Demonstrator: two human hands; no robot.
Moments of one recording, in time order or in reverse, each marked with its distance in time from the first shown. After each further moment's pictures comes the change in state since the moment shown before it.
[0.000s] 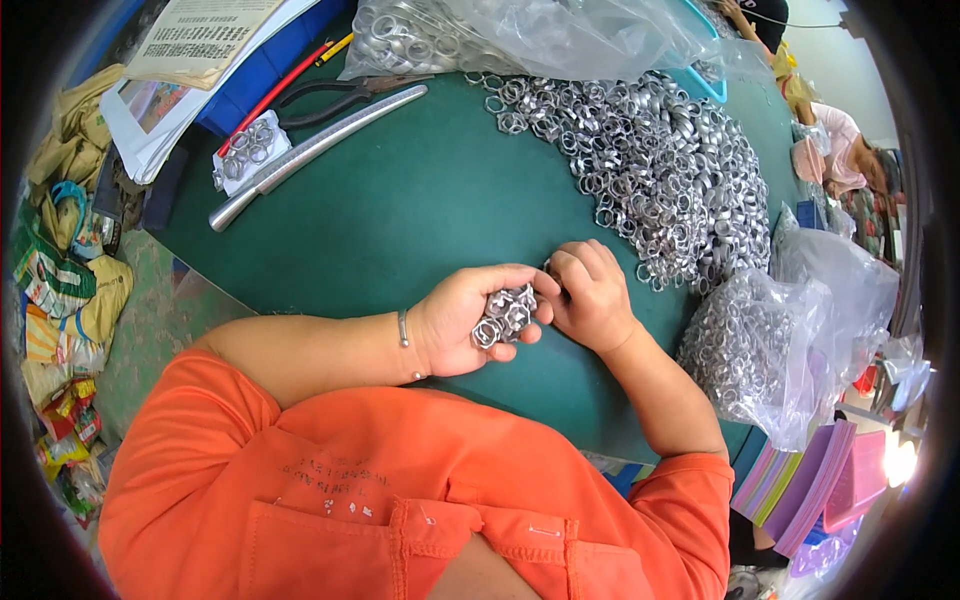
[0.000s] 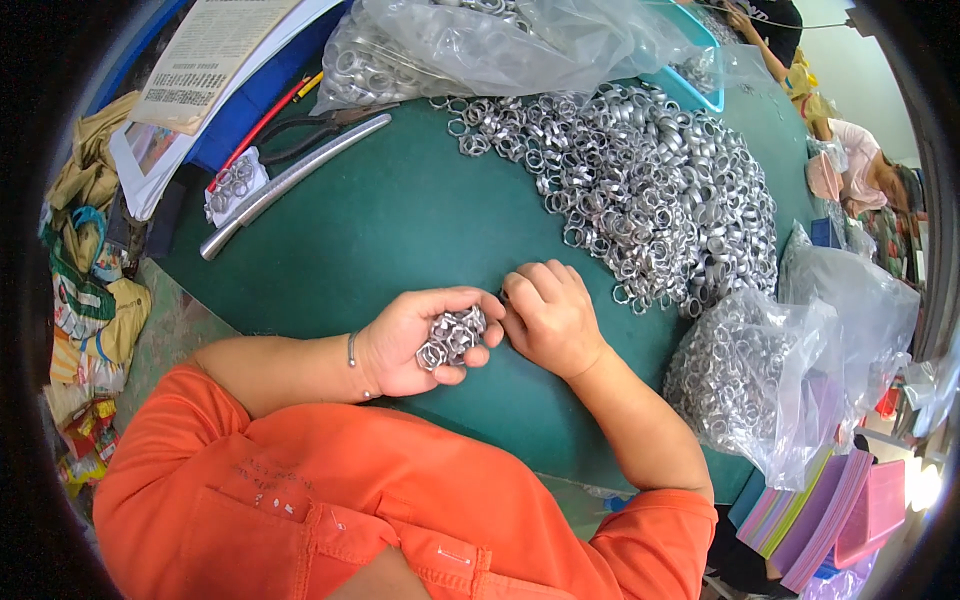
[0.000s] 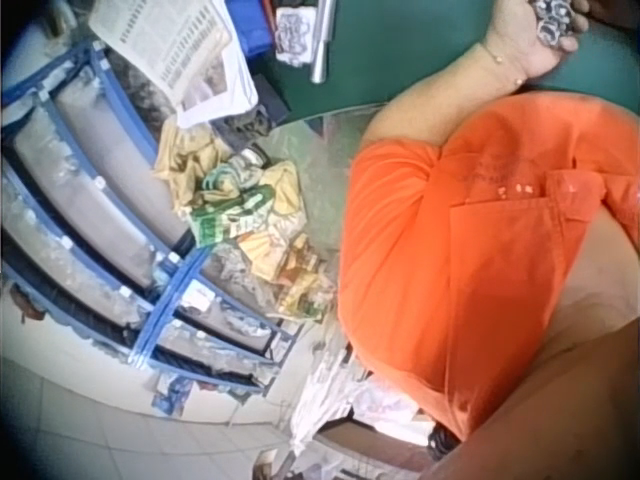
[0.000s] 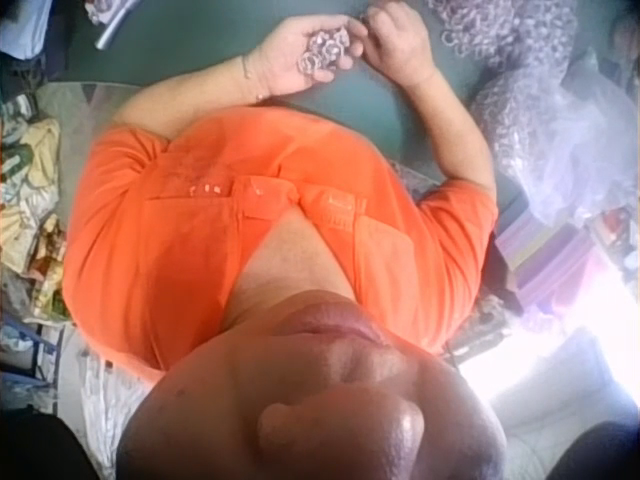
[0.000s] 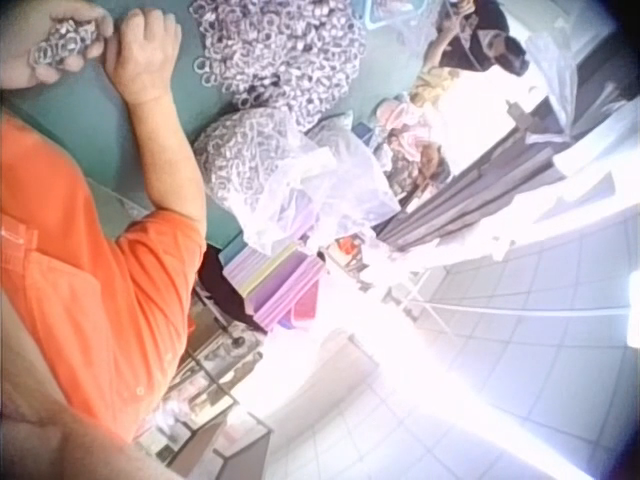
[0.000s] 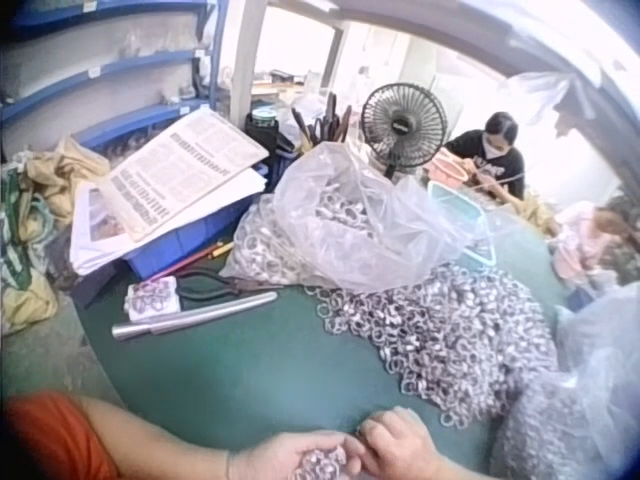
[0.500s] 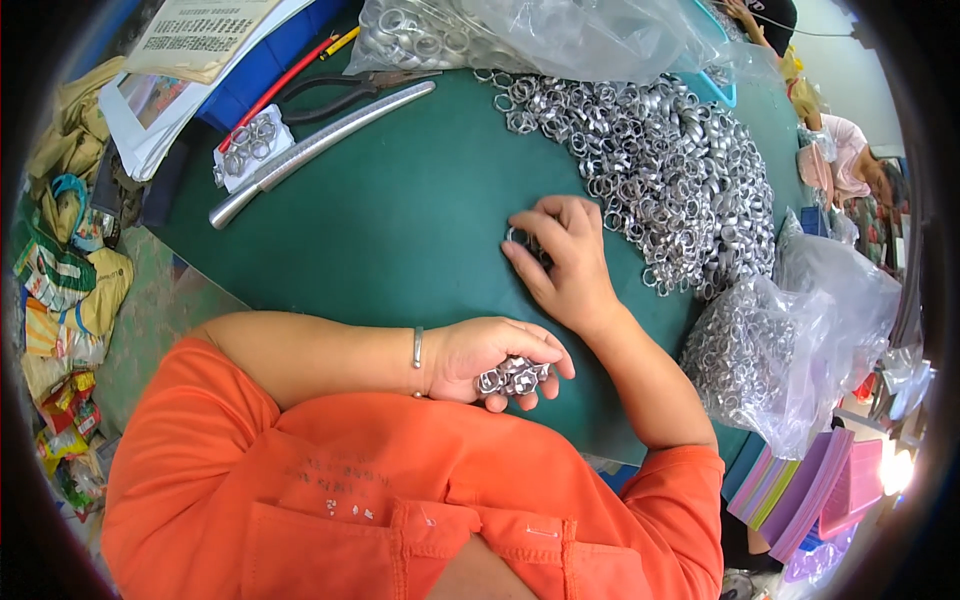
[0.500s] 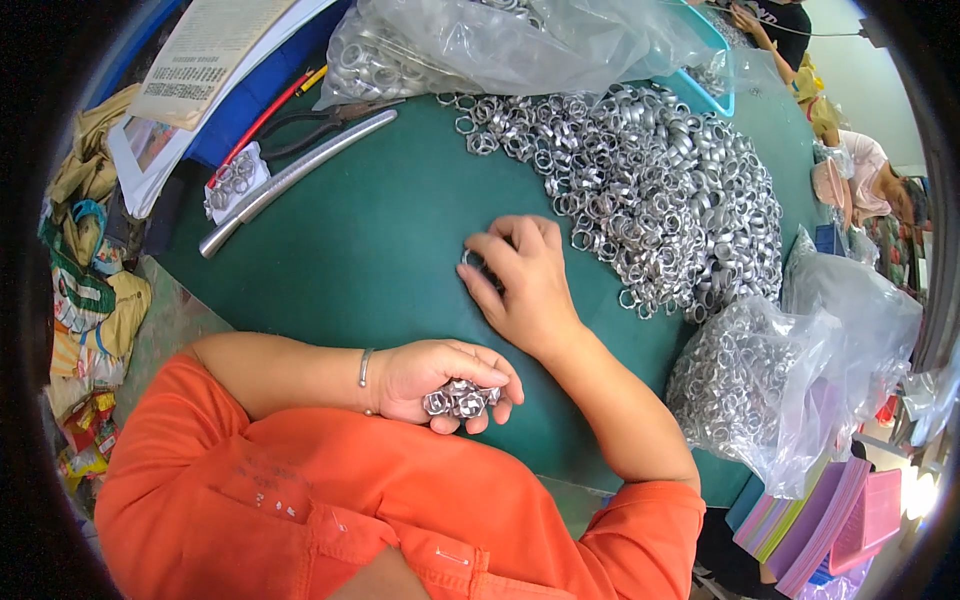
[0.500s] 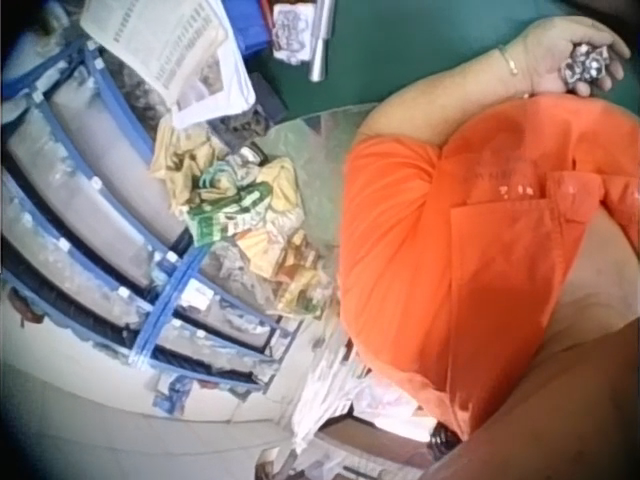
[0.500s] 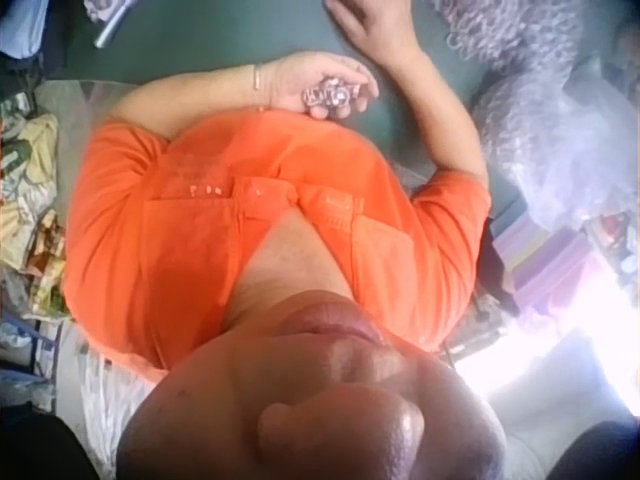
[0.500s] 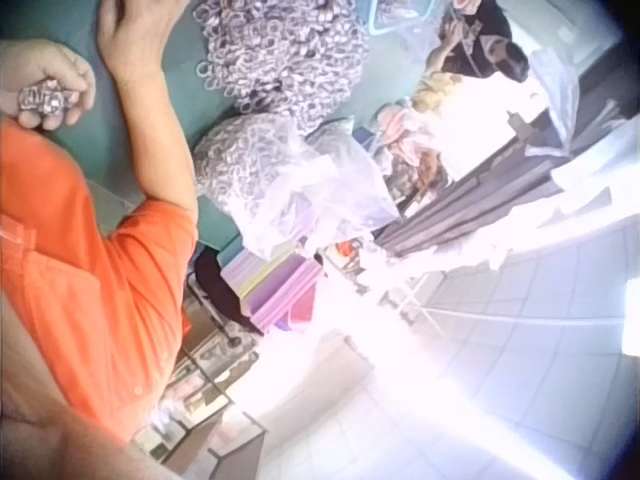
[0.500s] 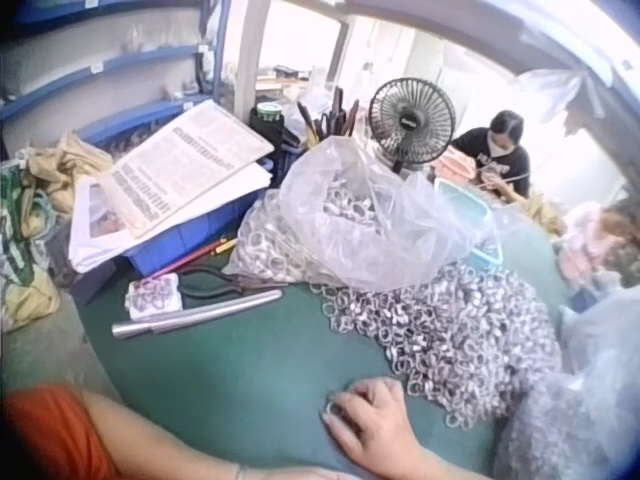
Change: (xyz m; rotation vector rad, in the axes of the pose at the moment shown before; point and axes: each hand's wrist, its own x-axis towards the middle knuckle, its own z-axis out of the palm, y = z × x) left_hand -0.005 -0.011 0.009 0.226 -0.016 -0.337; right_hand 0.032 -0.007 0.021 0.100 -0.090 0.197
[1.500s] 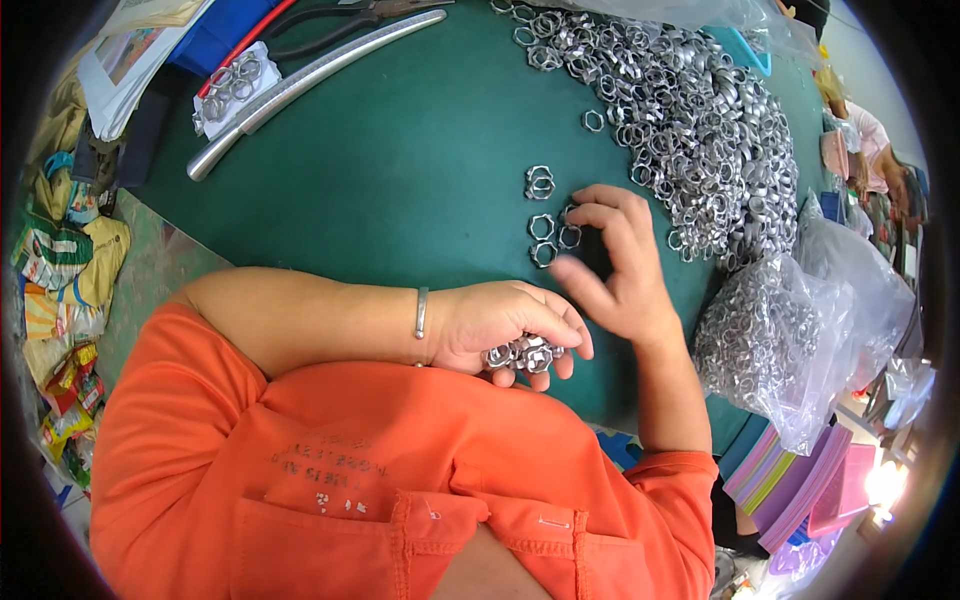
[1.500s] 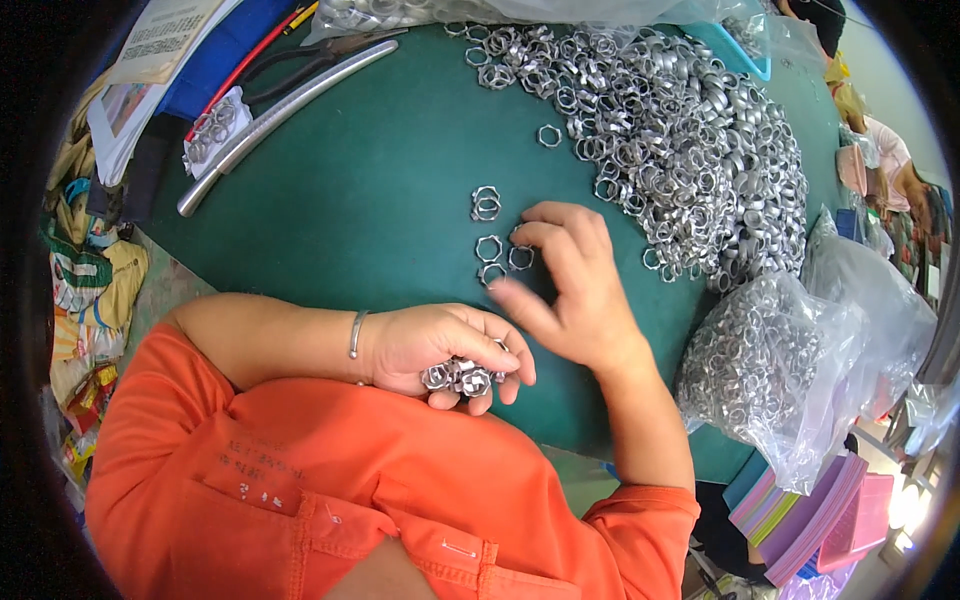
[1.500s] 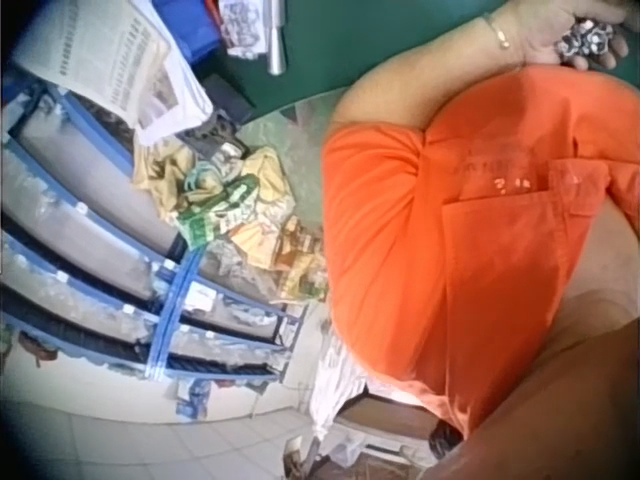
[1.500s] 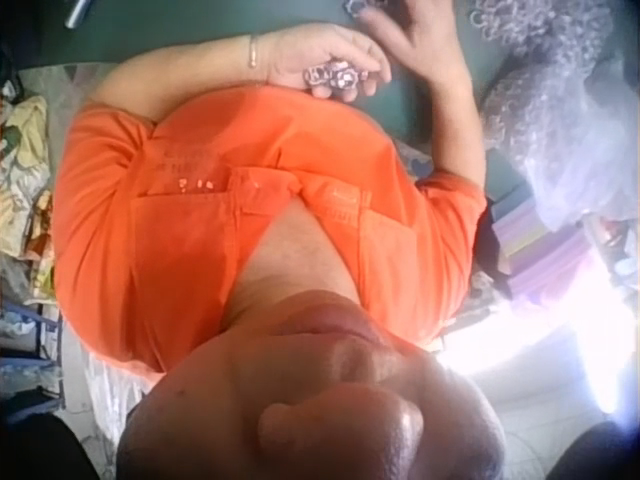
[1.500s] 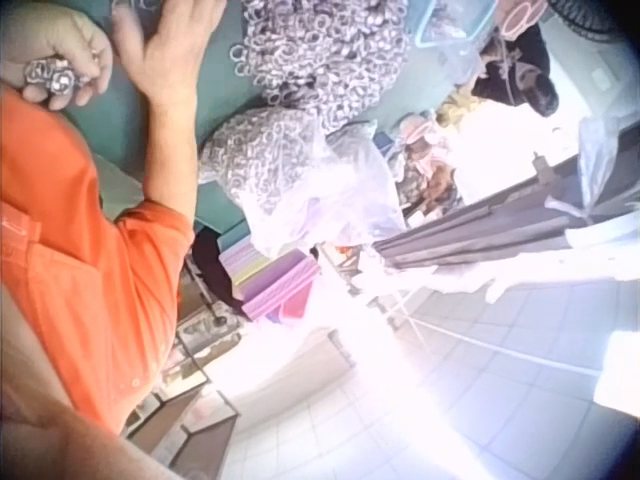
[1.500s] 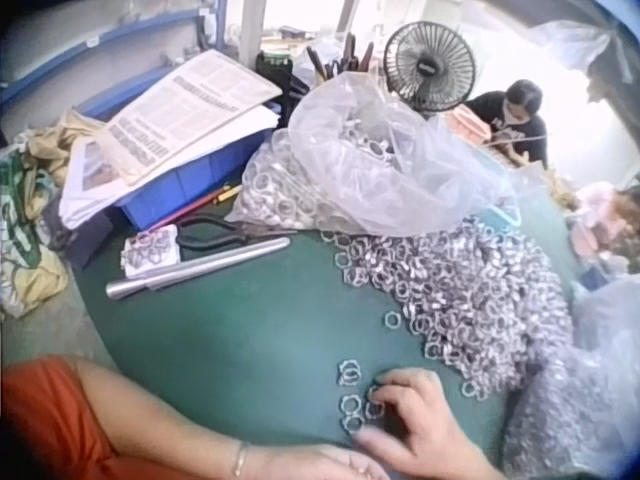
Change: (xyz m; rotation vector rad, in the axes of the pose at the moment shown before) left_hand -0.001 0.000 0.002 0.052 0.005 -0.051; right_hand -0.026 -0.012 -0.037 0.148 -0.087 0.020
